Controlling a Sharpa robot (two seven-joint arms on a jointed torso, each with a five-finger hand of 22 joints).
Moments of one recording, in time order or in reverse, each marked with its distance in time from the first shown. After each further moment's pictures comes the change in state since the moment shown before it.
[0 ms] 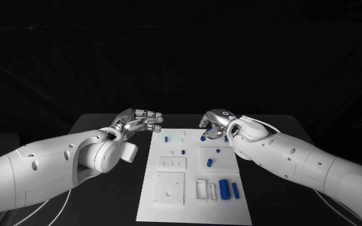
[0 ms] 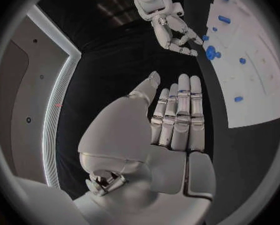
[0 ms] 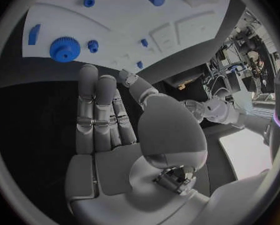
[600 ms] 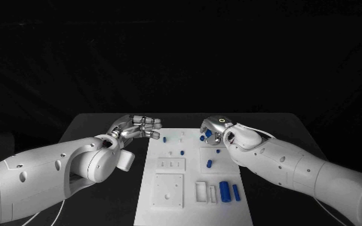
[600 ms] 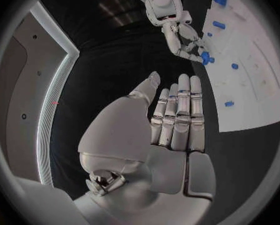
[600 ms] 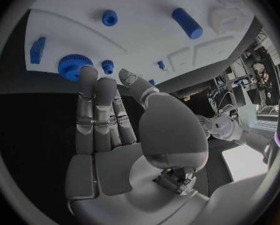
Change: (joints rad) left arm 0.005 -0.023 0.002 0.050 -0.006 0.012 -0.003; left_hand -0.007 -0.001 0.000 0.000 0.000 0.000 0.000 0.000 0.000 0.000 0.000 0.000 0.000 0.000 0.000 0.003 0.000 0.000 0.000 0.000 0.000 0.000; right arm -0.005 0.029 -0.027 -0.059 -0.105 -0.031 -0.057; right_hand -0.006 -0.014 0.081 0.001 -0.035 0.000 0.000 0.000 0.000 0.000 0.000 0.000 0.000 0.000 0.000 0.017 -0.011 -0.001 0.026 0.001 -0.070 0.131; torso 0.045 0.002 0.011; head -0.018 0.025
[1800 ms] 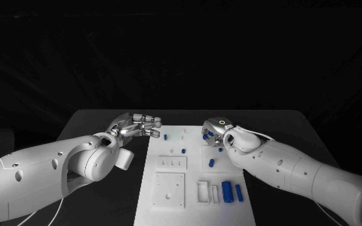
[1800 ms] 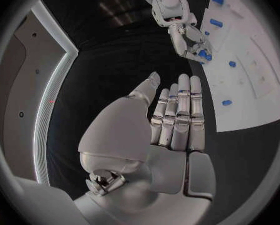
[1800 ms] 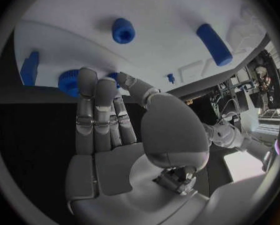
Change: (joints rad) left arm 0.021 -0.010 0.006 0.008 -0.009 0.019 -0.007; left_hand -0.005 0.005 -0.003 -0.003 0.000 0.000 0.000 0.000 0.000 0.000 0.000 0.000 0.001 0.000 0.000 0.001 0.001 0.000 0.000 0.000 0.000 -0.003; right arm 0.000 0.018 -0.005 -0.032 -0.043 -0.031 -0.029; right_hand -0.028 -0.006 0.158 0.009 -0.054 0.056 -0.020 0.000 0.000 0.072 -0.022 0.000 0.000 -0.002 -0.005 0.014 -0.003 -0.016 0.032 -0.011 -0.102 0.195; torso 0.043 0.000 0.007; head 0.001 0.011
